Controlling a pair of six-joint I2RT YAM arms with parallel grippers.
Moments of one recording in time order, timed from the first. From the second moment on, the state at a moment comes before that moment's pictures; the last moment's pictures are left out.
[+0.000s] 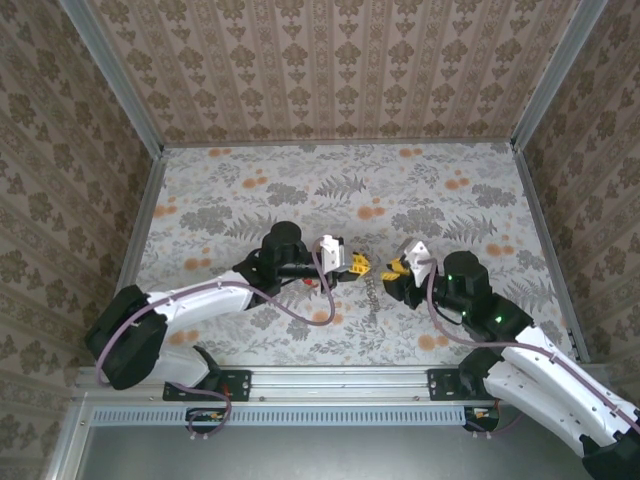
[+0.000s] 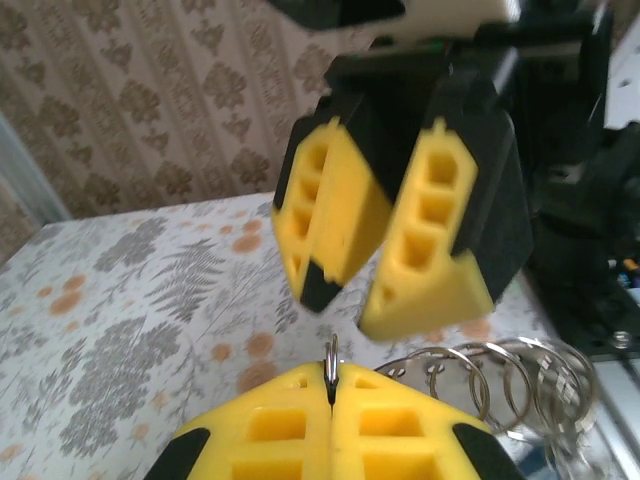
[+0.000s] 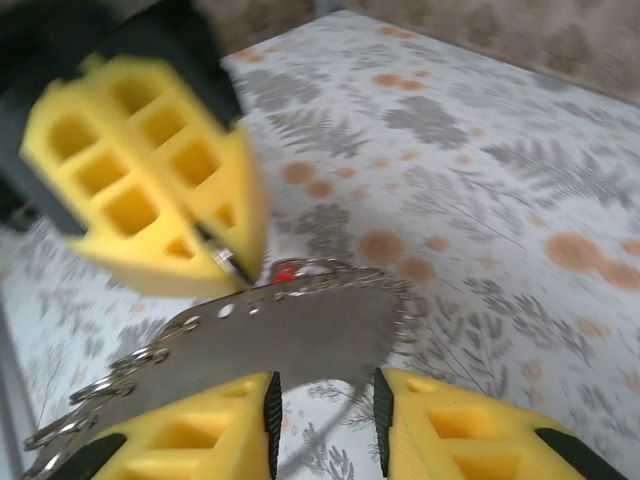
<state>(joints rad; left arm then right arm) -0.88 1.35 0.72 0.43 0.73 0.33 0.59 0.63 0.53 -0.29 -0.27 -0.09</state>
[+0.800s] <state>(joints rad) -0.89 1.29 0.73 0.36 0.82 0.37 0.60 0.70 0.59 -0.24 -0.51 -0.37</state>
